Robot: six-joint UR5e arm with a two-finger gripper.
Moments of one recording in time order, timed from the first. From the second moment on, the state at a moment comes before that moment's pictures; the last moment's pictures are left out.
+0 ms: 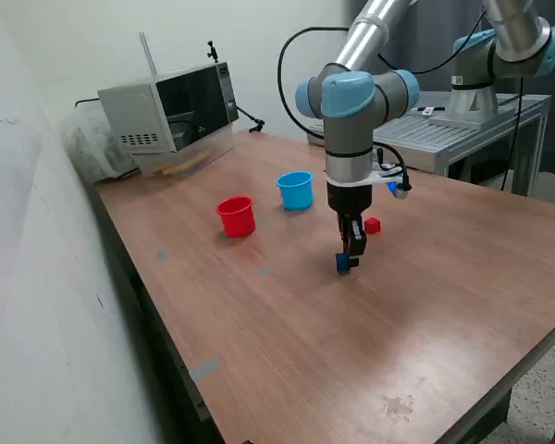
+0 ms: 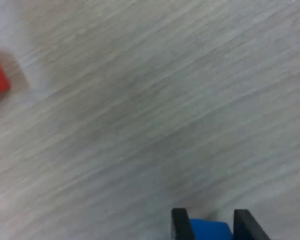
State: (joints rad) arm 0.17 -0.67 1.21 -2.13 -1.65 3.85
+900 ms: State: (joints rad) arm -0.08 -0.94 1.42 -2.13 -1.70 3.72
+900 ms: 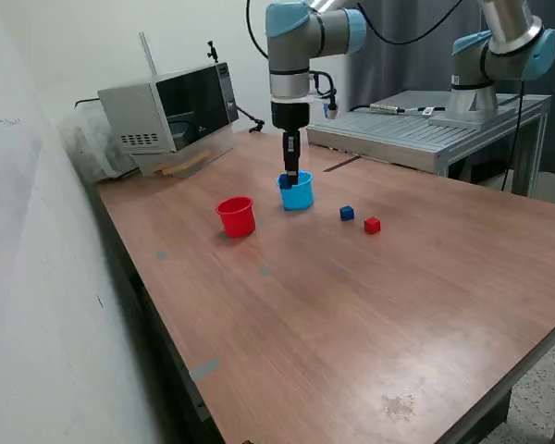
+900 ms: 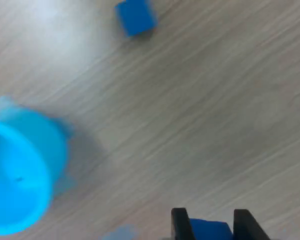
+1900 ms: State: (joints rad) arm -0.33 -1.05 1.57 -2.12 -1.78 3.65
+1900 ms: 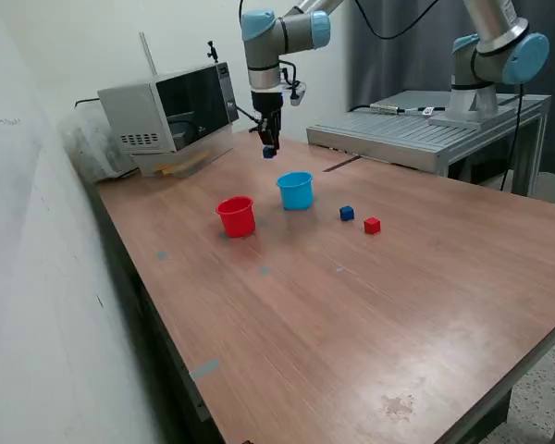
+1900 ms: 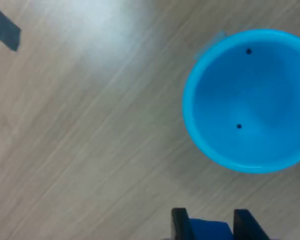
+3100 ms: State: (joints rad) arm -0.25 -1.12 1.64 -2.06 -1.78 3.64
